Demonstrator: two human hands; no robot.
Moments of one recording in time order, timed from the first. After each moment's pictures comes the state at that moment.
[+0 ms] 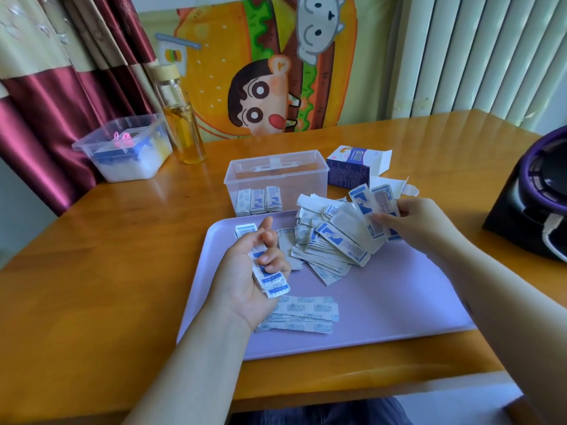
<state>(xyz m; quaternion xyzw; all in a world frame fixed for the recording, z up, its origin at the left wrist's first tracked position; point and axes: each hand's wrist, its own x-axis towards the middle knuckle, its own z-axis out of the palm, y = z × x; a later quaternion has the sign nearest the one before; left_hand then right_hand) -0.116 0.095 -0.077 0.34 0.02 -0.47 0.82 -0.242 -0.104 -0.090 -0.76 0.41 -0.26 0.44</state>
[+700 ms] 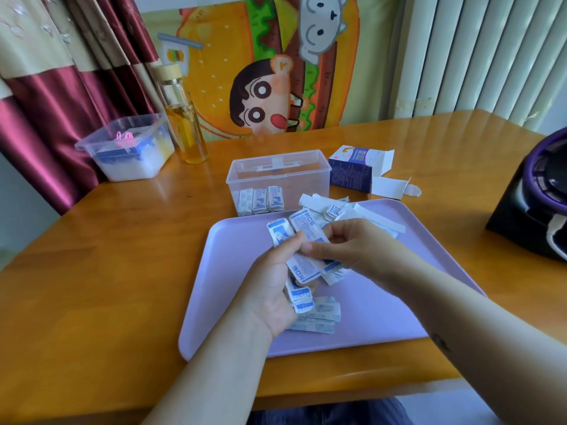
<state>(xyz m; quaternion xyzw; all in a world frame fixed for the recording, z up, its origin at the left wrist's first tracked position) -0.141 0.087 -0.080 0.45 -0.08 -0.50 0.73 -0.215 -0.027 -0.082 -0.76 0.22 -0.14 0.59</state>
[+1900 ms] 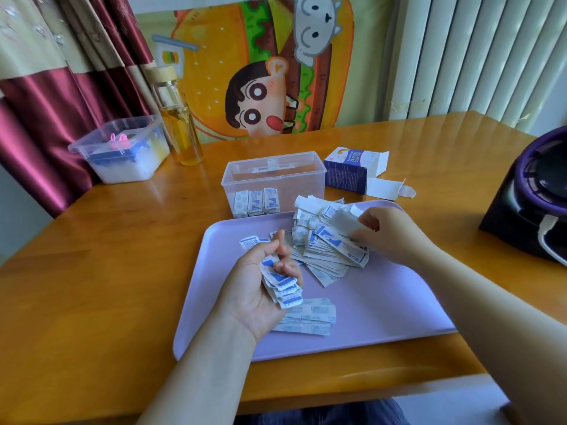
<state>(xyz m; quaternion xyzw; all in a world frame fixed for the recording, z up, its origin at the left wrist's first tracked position) -0.122 0.093 -0.089 0.31 0.06 -0.54 0.78 -0.225 -0.096 -0.102 -0.86 0.38 -0.17 0.29</state>
